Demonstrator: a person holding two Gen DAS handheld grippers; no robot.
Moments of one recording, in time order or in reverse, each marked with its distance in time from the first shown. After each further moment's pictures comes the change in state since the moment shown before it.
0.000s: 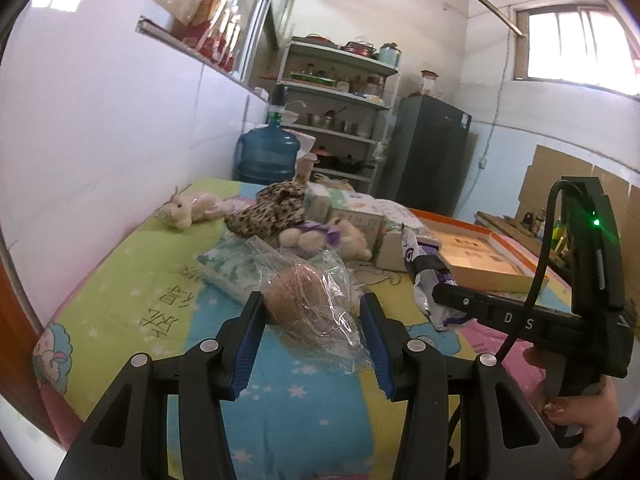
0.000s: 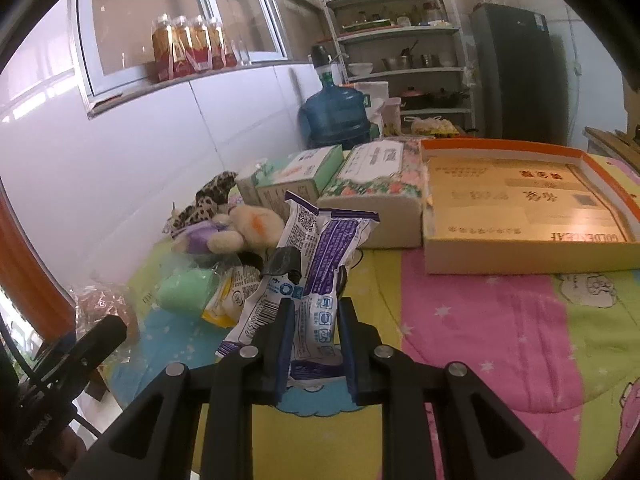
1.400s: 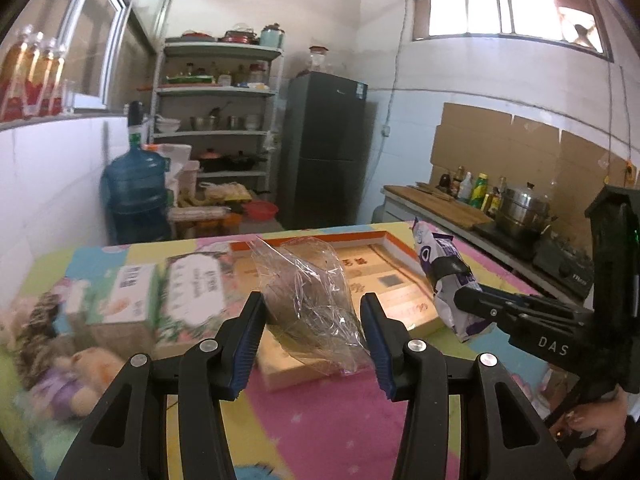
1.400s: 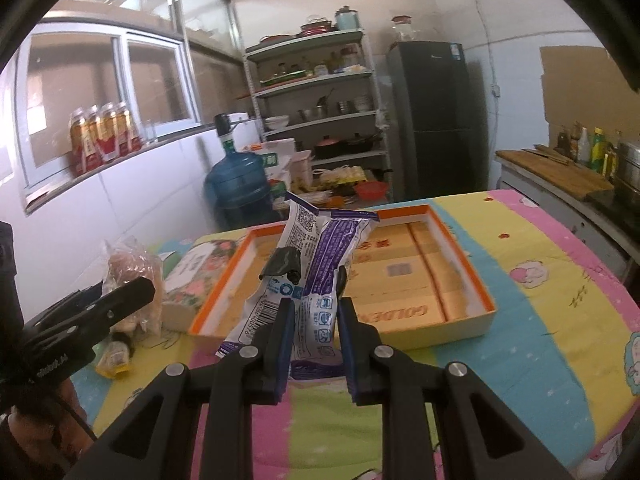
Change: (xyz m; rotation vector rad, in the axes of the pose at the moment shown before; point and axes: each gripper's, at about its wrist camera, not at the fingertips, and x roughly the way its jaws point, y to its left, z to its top) left arm 0.117 -0.180 0.080 0.217 0.067 -0.310; right arm -0.104 -0.166 0.048 0.099 -0.171 -0.238
